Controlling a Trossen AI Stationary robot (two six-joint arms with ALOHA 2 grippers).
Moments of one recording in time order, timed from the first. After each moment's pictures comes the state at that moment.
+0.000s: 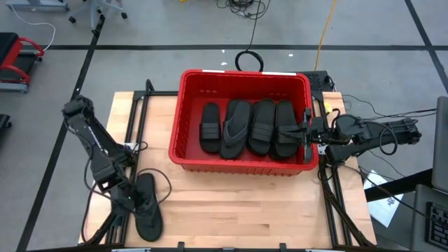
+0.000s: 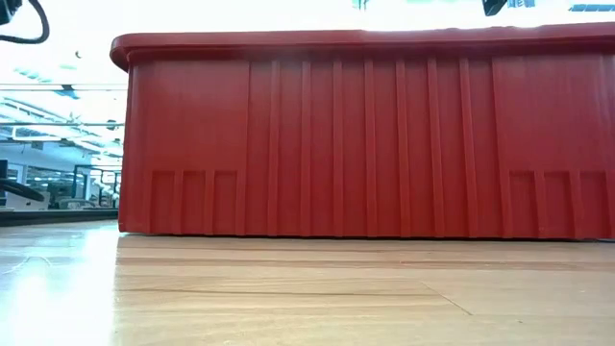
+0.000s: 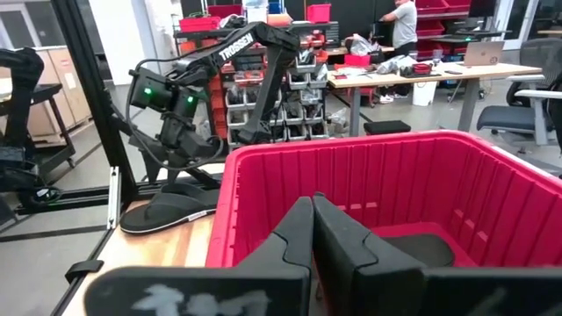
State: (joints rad) left arm -1.02 1.07 0.71 -0.64 -0.02 -2.04; right arm 0.18 0.61 0.74 -0.21 0.29 0.11
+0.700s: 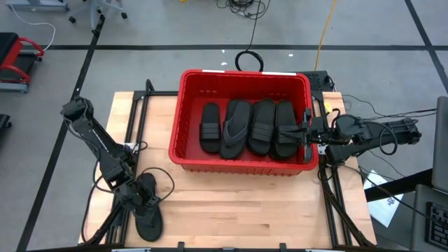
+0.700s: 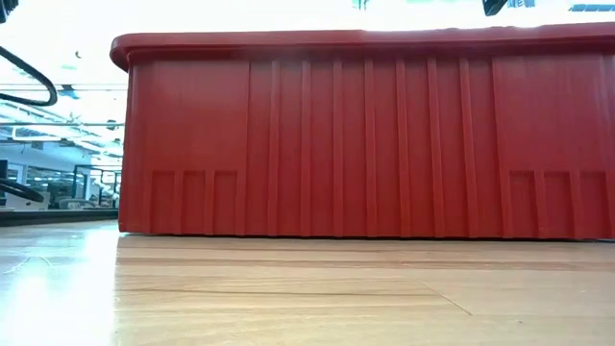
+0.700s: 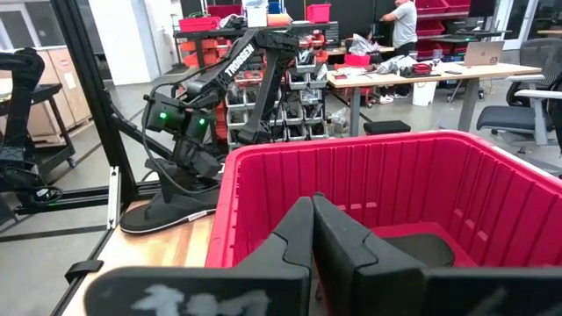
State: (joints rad) left arm -0.97 1.07 0.51 -0.44 0.01 -2.08; right arm 0.18 0.61 0.74 -0.21 0.29 0.11
